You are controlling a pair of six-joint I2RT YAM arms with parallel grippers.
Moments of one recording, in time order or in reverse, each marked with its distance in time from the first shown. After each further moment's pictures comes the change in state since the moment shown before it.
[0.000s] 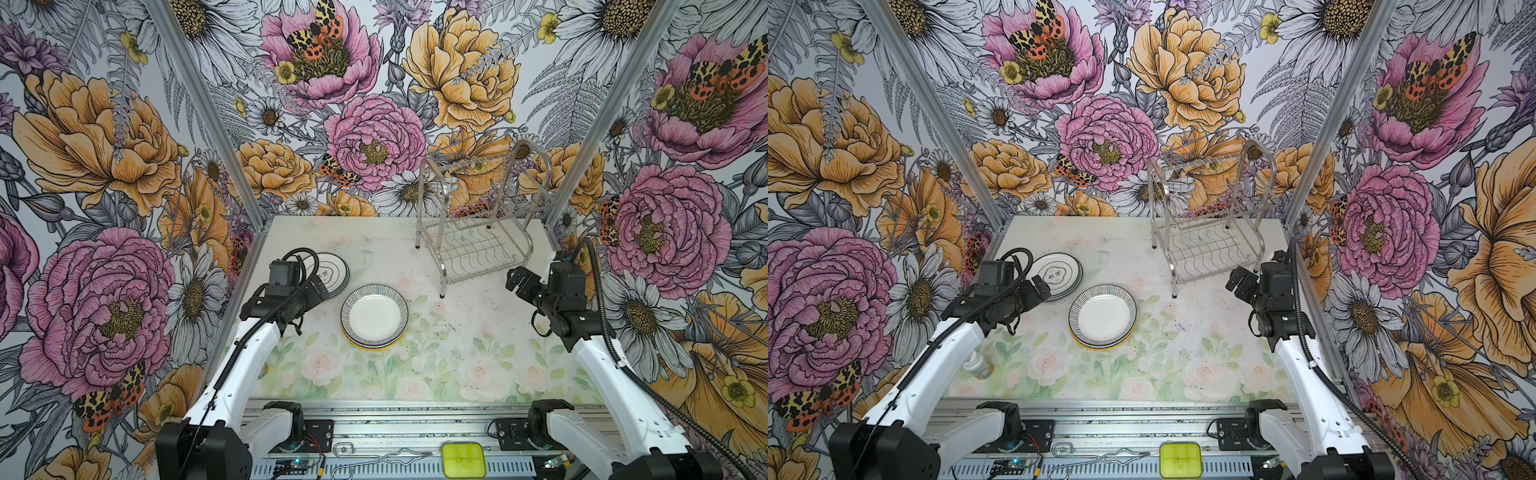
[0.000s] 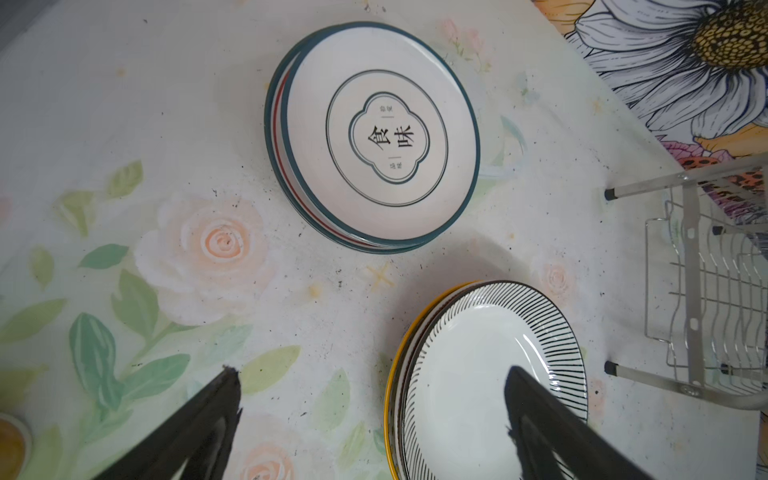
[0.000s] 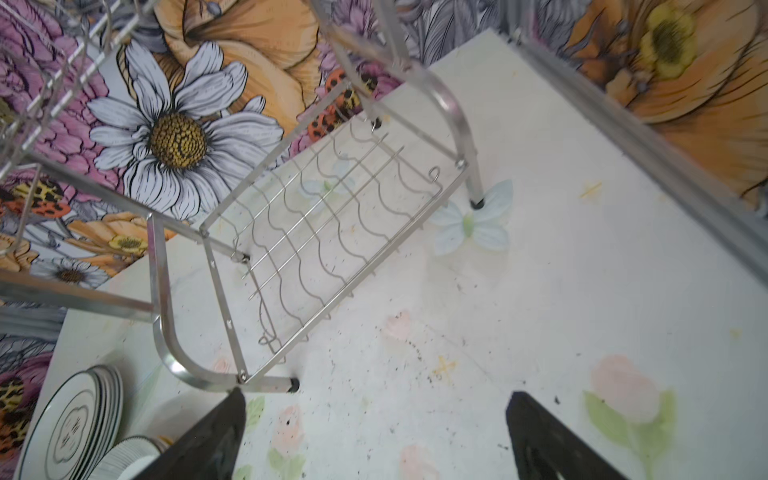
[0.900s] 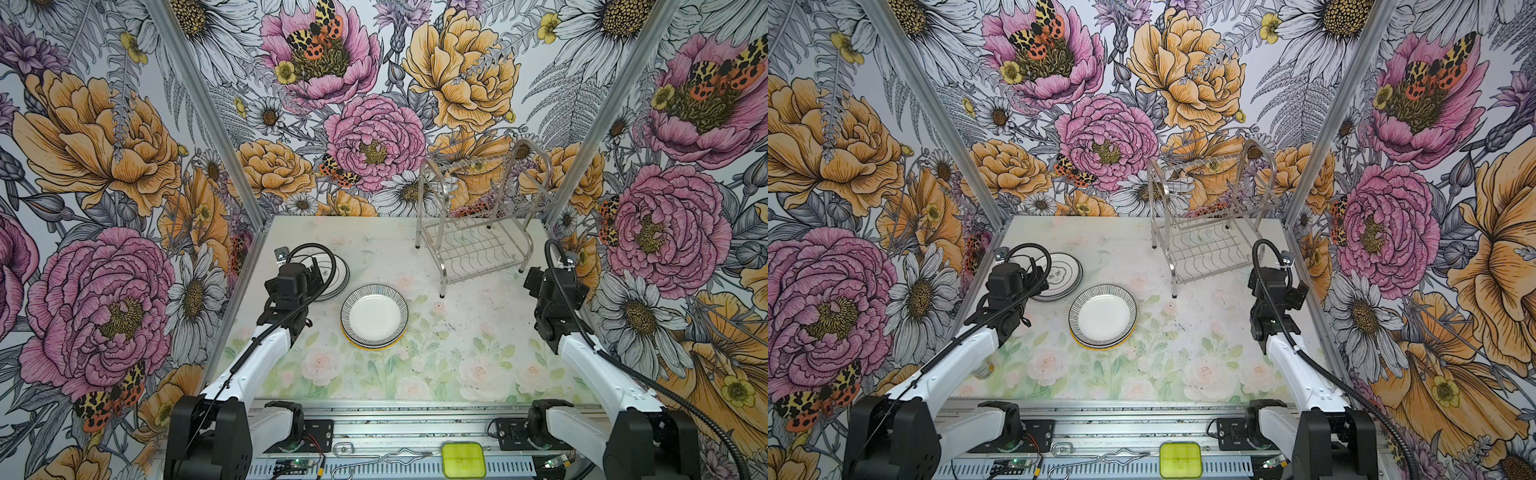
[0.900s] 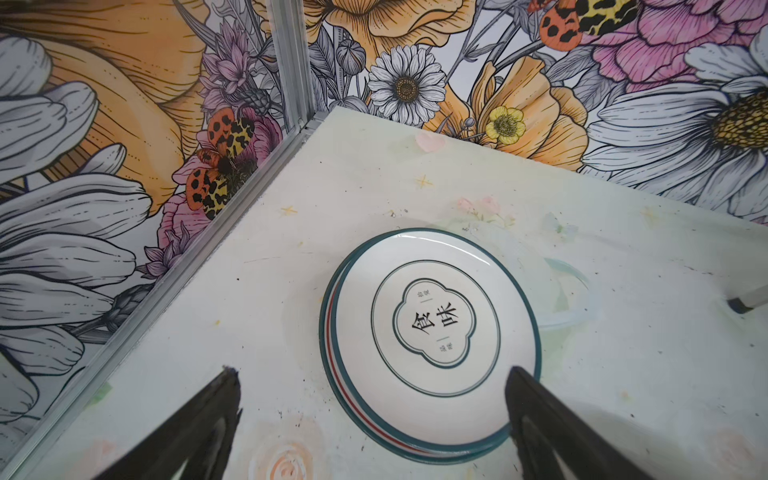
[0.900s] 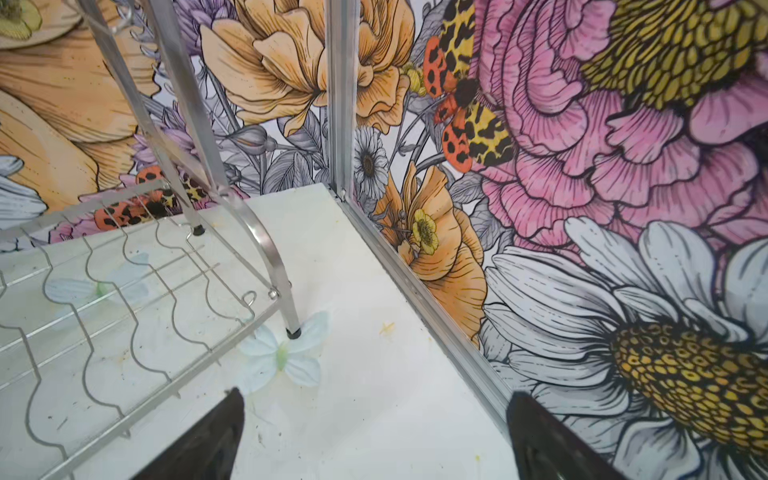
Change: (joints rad) left arm -0.039 0.089 -0.257 0.744 -0.365 0.390; right arm -0.022 0.139 -0.257 0.577 0.458 -0.409
